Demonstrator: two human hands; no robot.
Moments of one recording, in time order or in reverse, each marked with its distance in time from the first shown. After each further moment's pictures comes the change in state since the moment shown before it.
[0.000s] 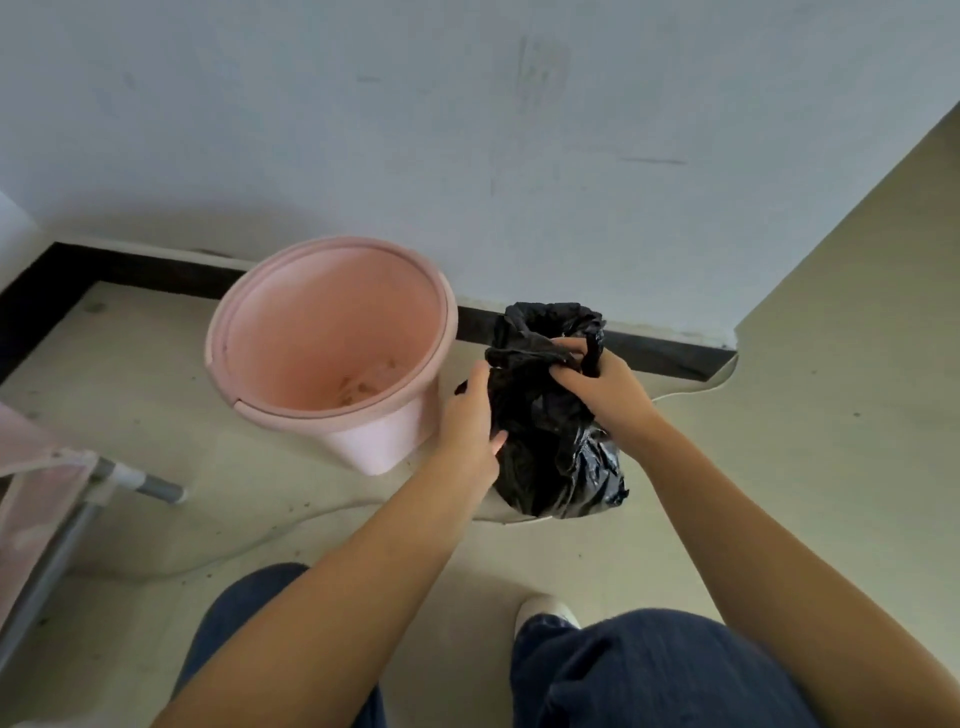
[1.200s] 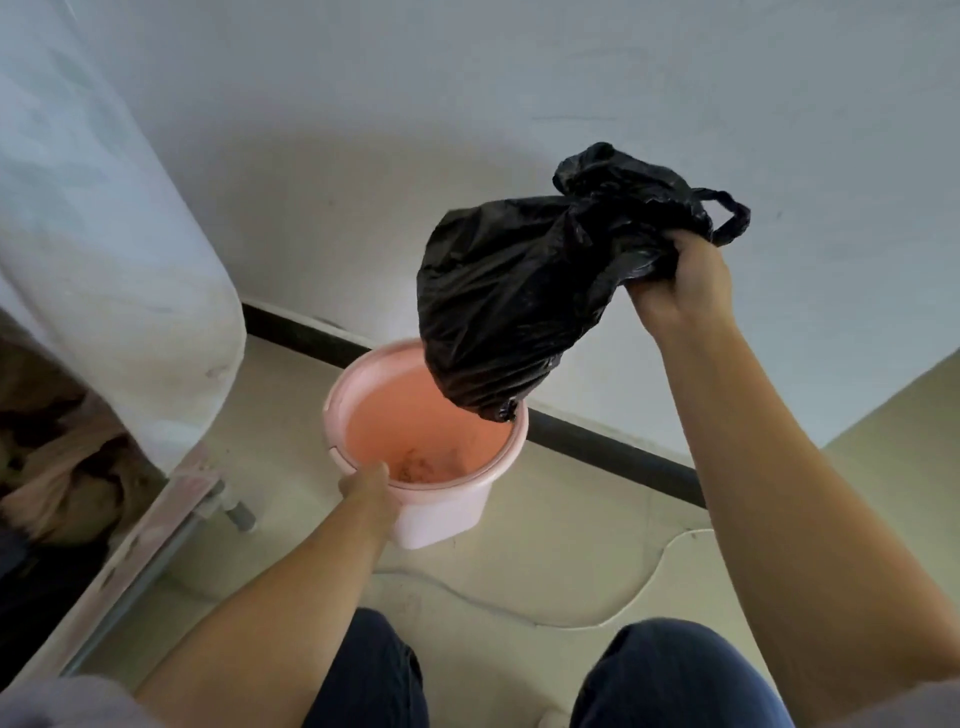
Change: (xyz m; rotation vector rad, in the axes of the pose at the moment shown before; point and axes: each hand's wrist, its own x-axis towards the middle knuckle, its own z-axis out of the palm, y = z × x) left_hand 0.037 0.088 -0.156 -0.146 0.473 0.150; right_hand 0.025 -0.246 0.038 1.025 0.091 -0.260
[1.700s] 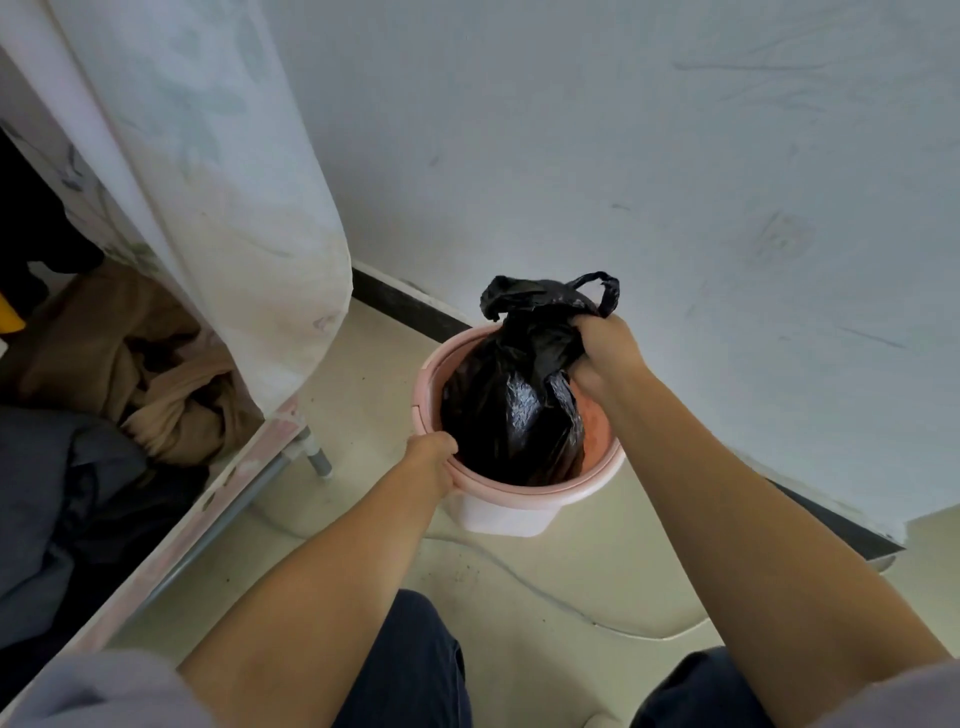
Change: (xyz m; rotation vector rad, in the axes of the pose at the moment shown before) left_hand 0.004 0.017 -0.023 0.112 -0.141 -0.138; right_hand -0.006 0.171 0.001 -0.473 -0.061 0.411
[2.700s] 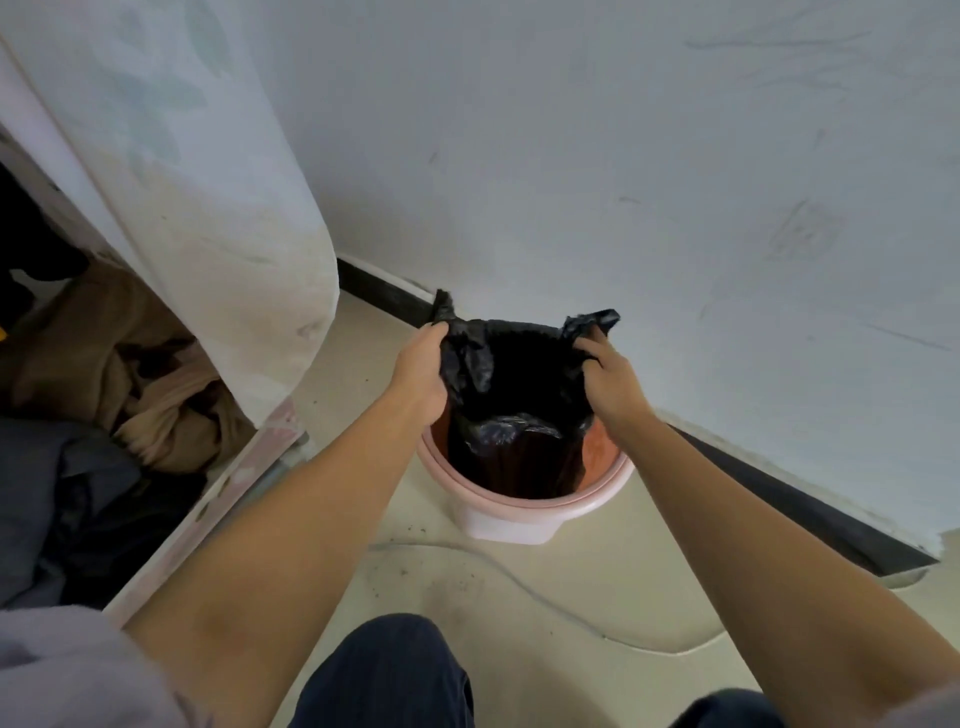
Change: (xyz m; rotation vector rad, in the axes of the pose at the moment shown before) left_hand -0.018 0.085 0.024 -0.261 -0.212 0.431; right_hand 0.024 0.039 -0.046 -0.785 -0.065 -0.244
